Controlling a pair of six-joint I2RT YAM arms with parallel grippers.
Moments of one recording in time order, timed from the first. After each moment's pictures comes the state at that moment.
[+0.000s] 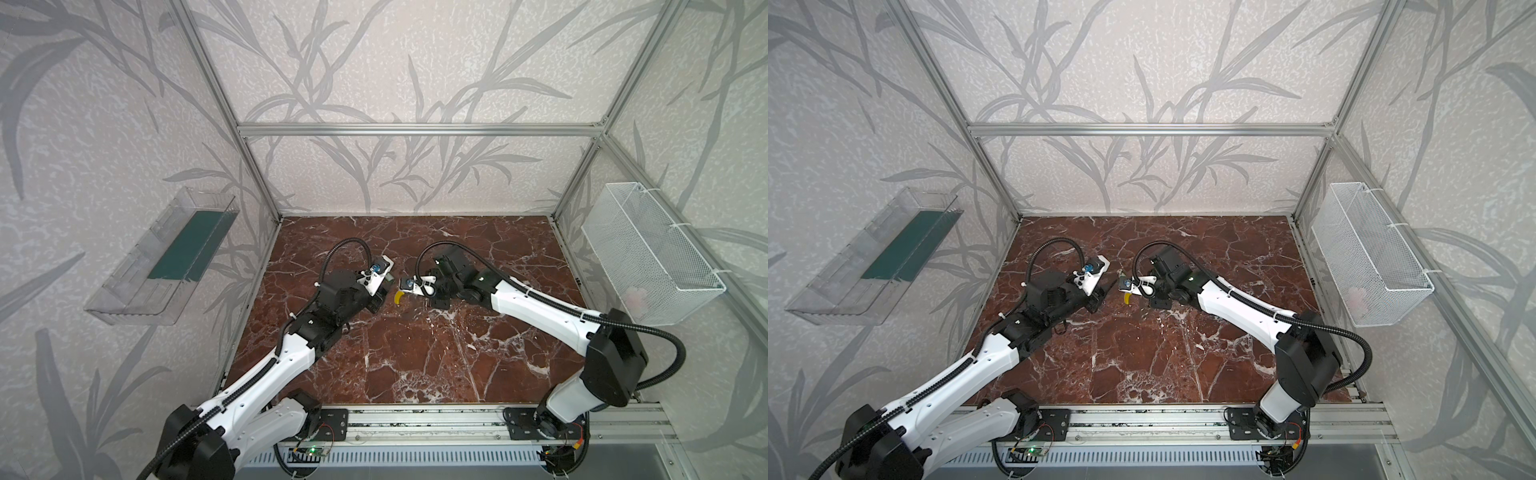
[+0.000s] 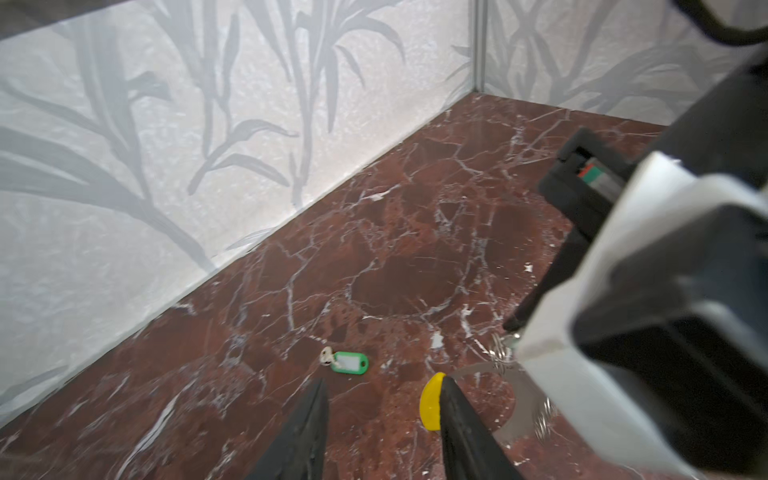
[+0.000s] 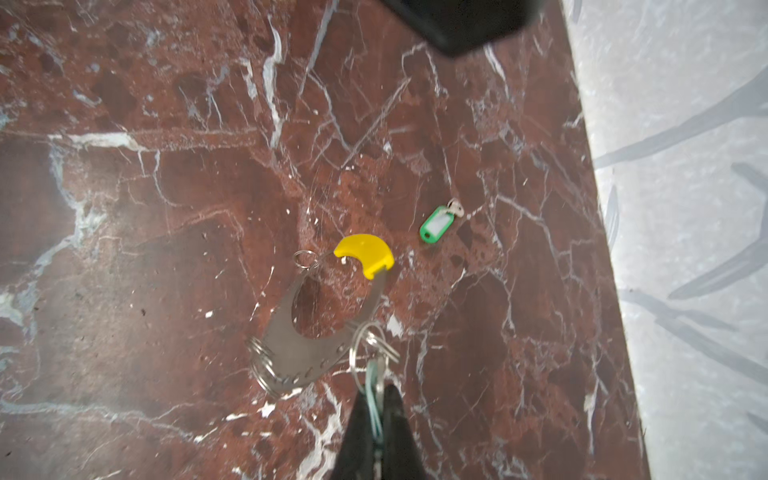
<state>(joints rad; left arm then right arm) -0.52 1.00 0.68 0.00 0.07 0.25 0.76 1.60 1.24 -0.47 -0.18 -0.80</state>
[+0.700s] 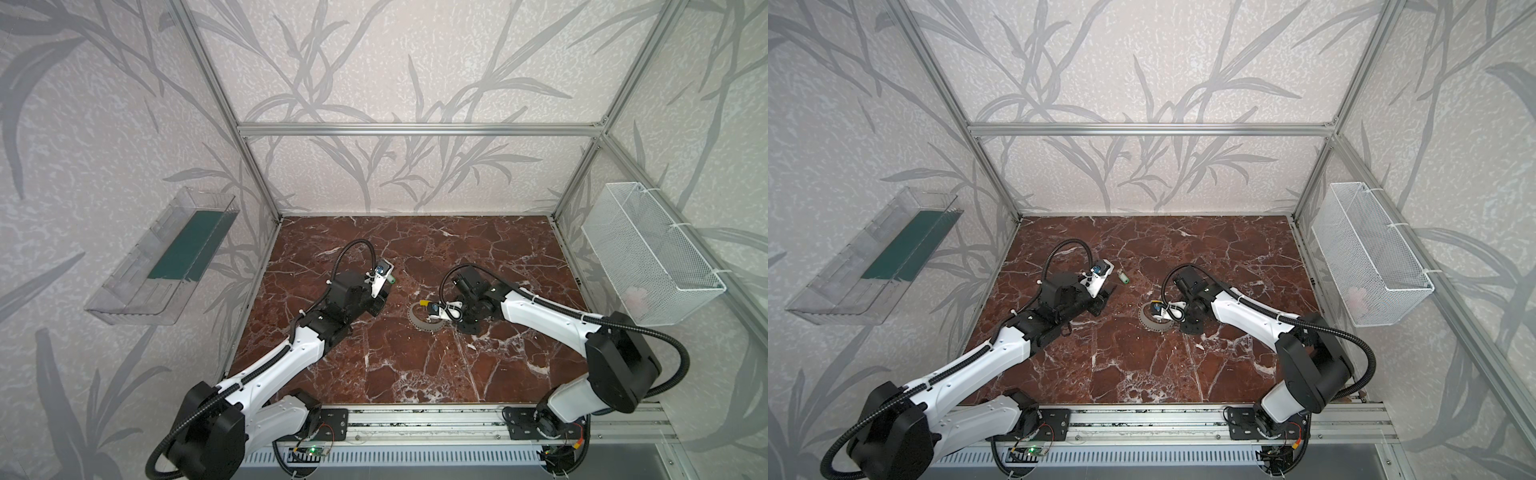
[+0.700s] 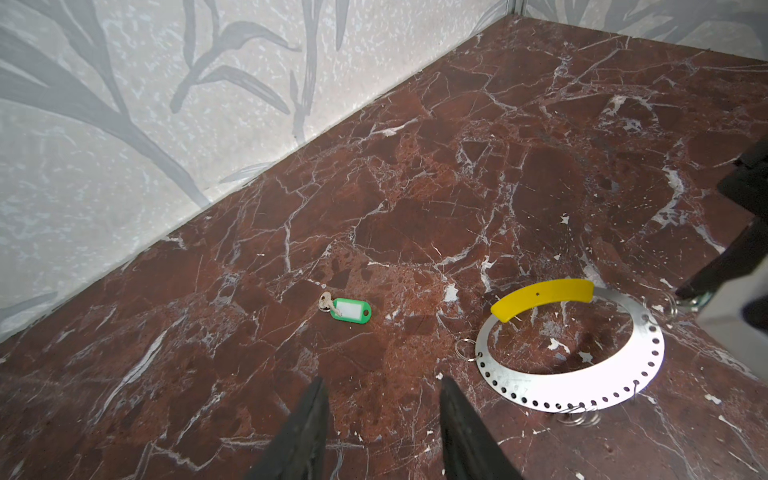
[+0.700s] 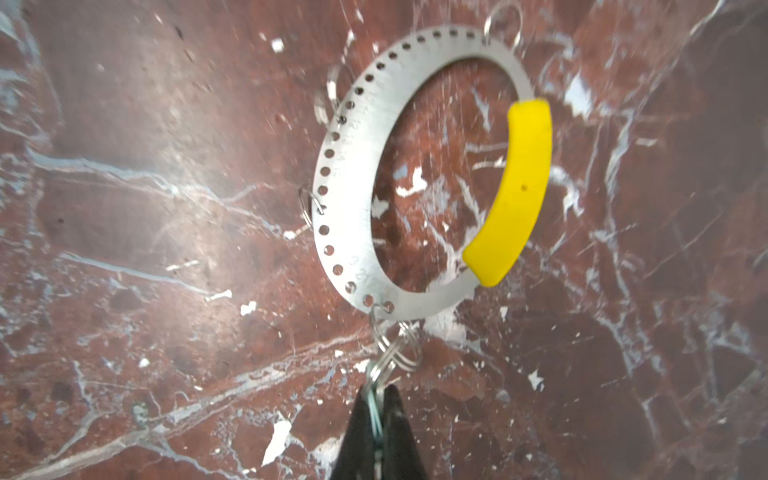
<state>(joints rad) -0.52 1.12 0.65 0.00 0.02 0.21 0.62 1.56 0.97 -0.67 -0.12 -0.83</state>
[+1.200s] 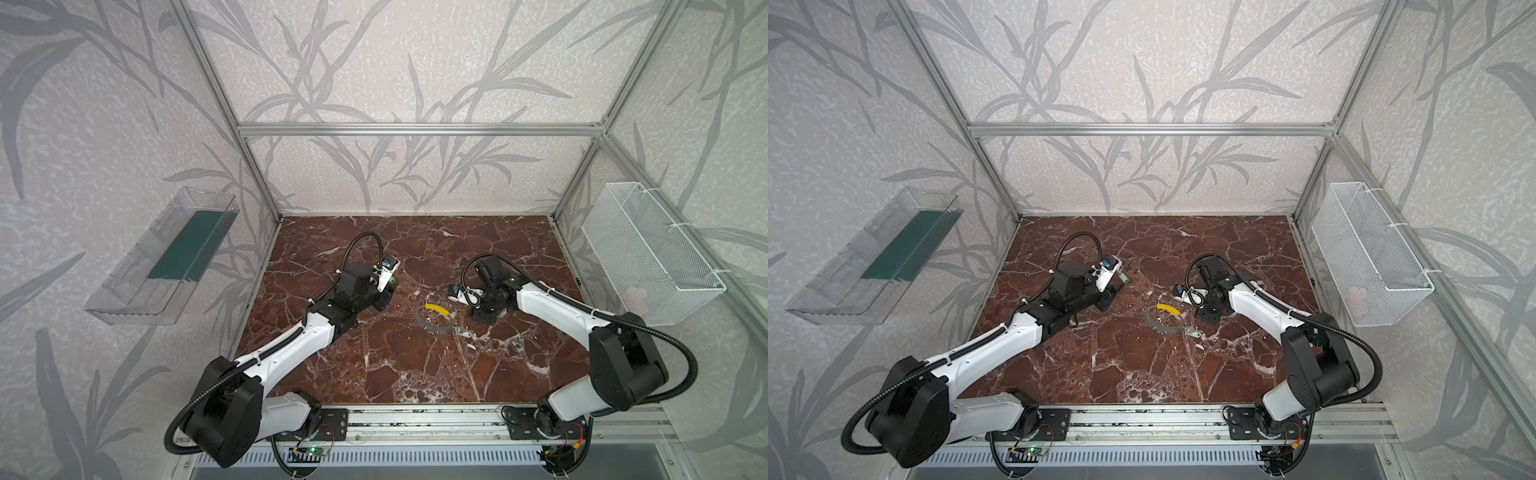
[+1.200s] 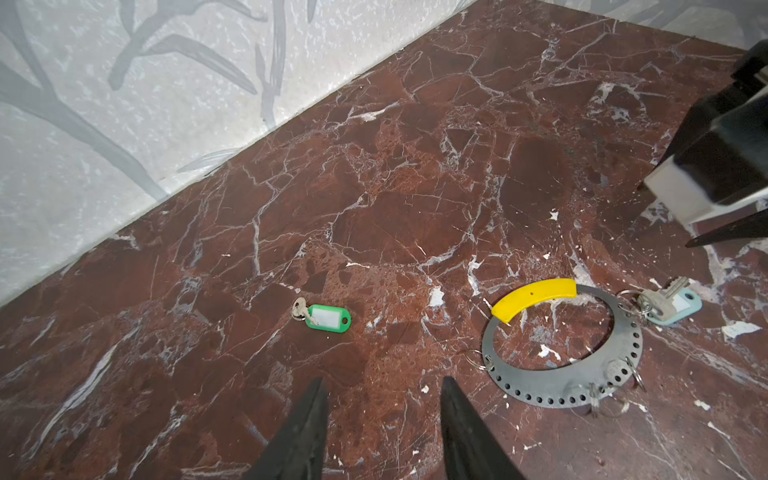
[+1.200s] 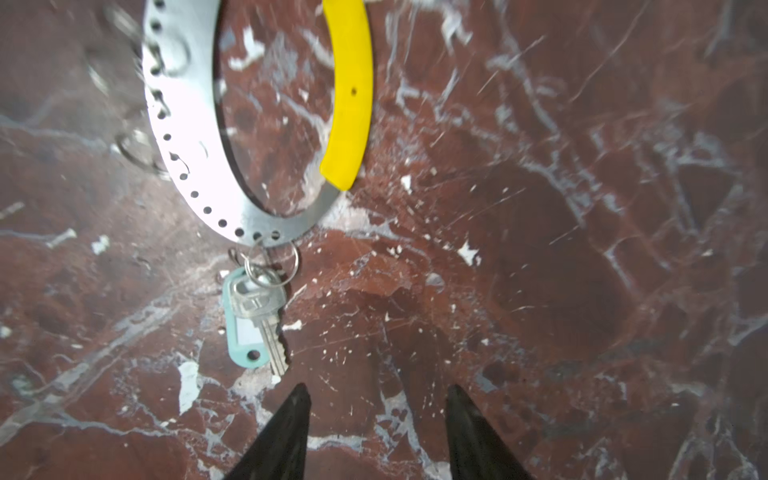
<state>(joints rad) -0.49 1.27 0.74 0.00 0.10 0.19 0.45 1.52 0.98 -0.65 -0.13 -0.75</state>
